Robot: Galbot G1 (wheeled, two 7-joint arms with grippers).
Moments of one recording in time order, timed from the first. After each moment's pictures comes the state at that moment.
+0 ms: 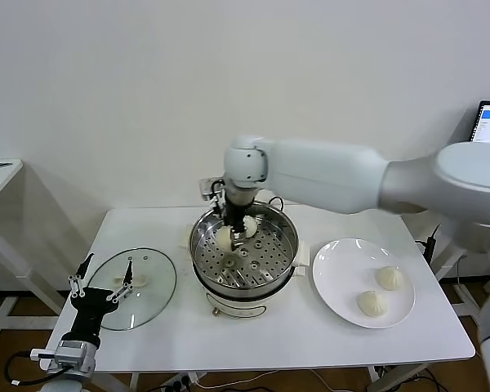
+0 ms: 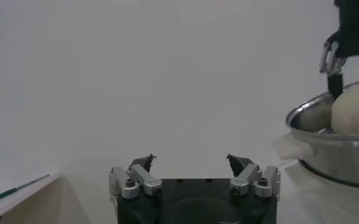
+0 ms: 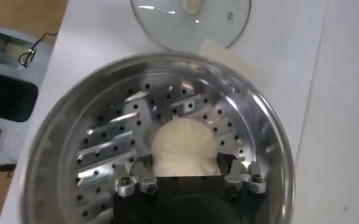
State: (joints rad) left arm 1.58 -1.43 -0.77 -2.11 0.14 -0.01 0.11; right arm 0.56 1.41 -1.32 1.13 0.46 -0.57 -1.04
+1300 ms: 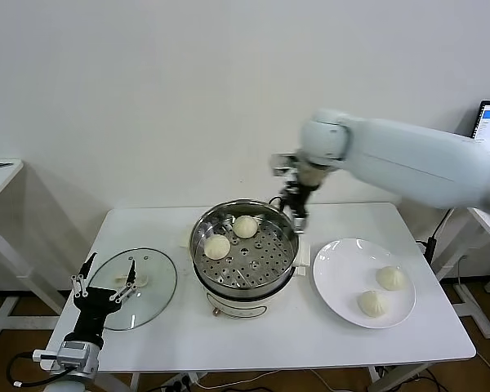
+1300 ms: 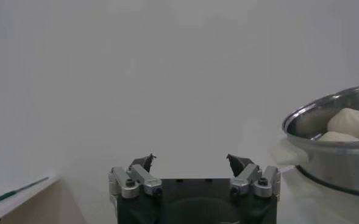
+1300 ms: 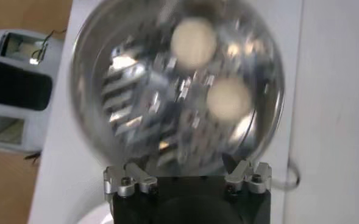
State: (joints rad) left arm 1.59 -1.44 -0.75 -2.13 0.15 0.01 0.10; right arm 0.67 0.82 -1.30 1.43 0.37 -0.46 -1.22
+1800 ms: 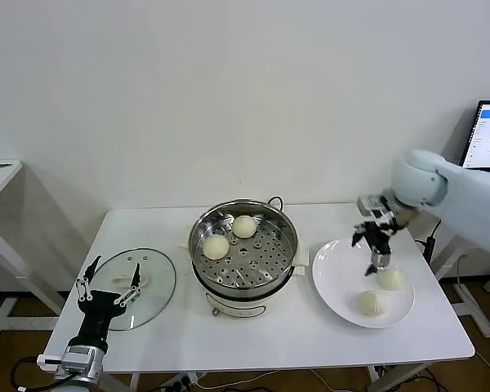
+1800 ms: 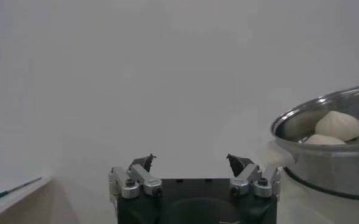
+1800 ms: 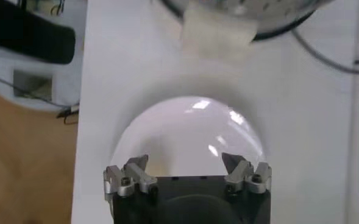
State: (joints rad) left arm 1.62 -1.46 -0.74 -2.15 0.16 0.00 0.10; right arm 0.34 0.55 -1.06 1.48 0.05 -0.34 -1.30
